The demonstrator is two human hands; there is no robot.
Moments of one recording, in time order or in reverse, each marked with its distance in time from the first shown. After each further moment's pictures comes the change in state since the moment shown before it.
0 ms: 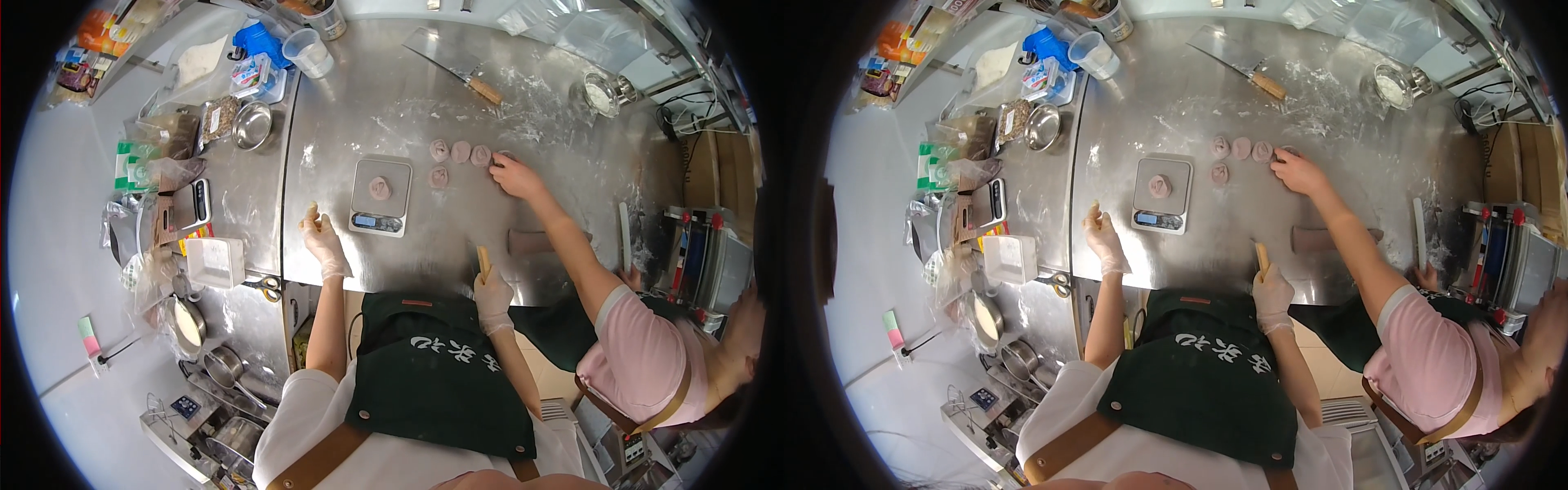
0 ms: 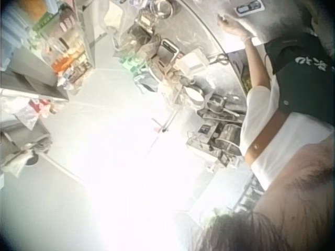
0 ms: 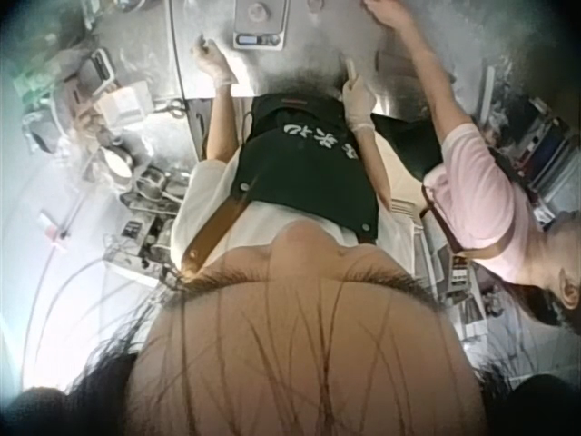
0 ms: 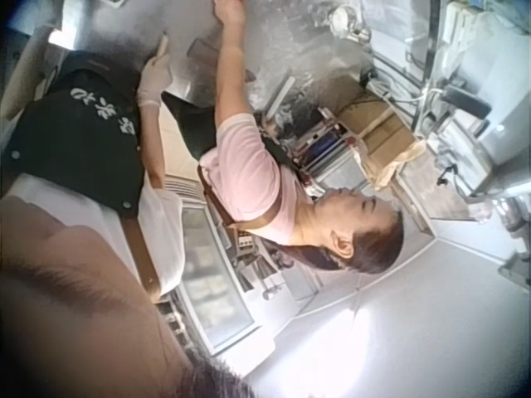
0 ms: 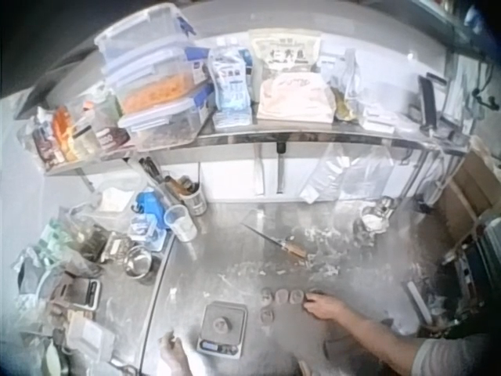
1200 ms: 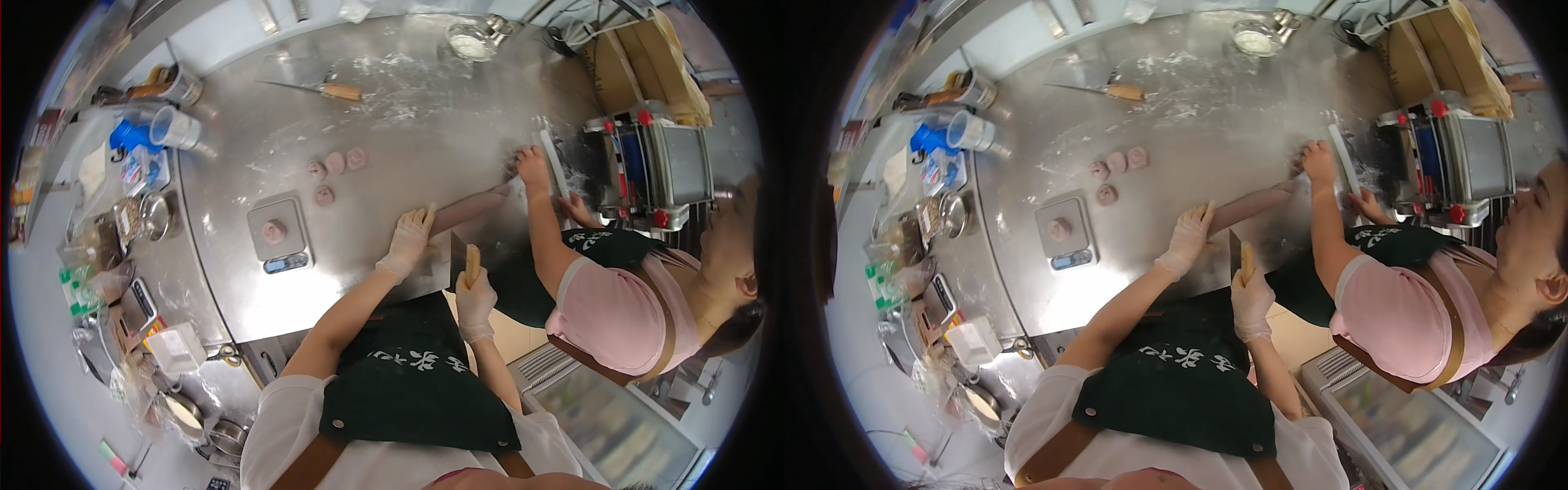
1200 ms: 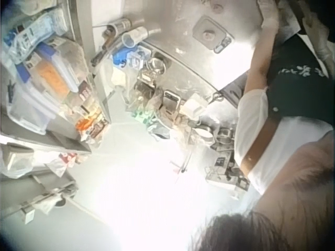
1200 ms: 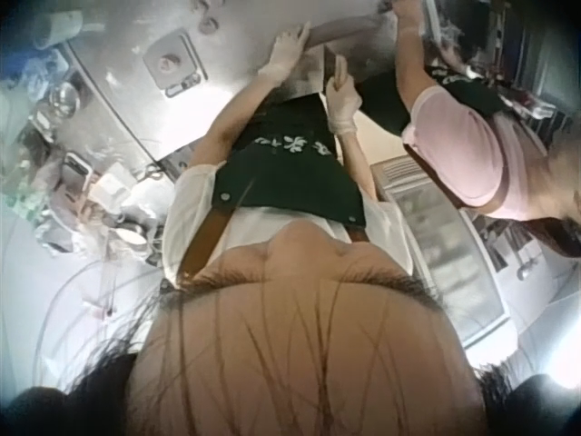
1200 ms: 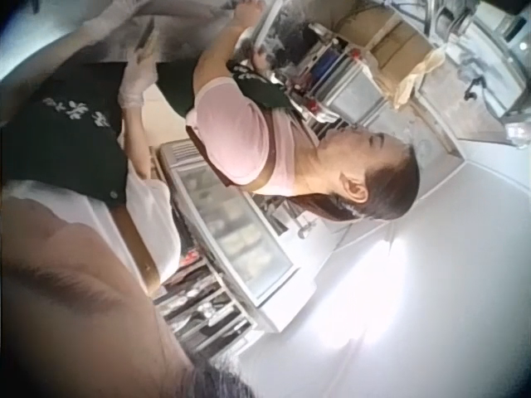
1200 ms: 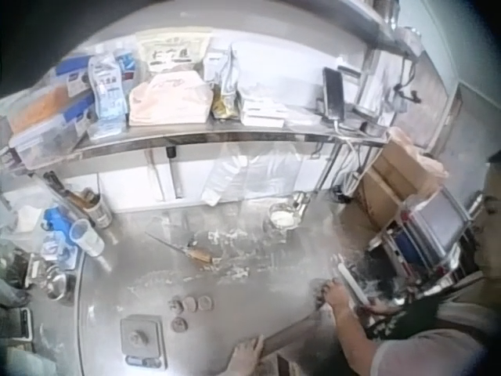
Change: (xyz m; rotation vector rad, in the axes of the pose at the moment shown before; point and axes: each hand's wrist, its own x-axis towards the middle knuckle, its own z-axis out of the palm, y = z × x) left_hand -0.212 0.076 0.190 0.208 -0.984 1.154; right_hand -0.030 0.039 -0.080 0.116 0.315 0.419
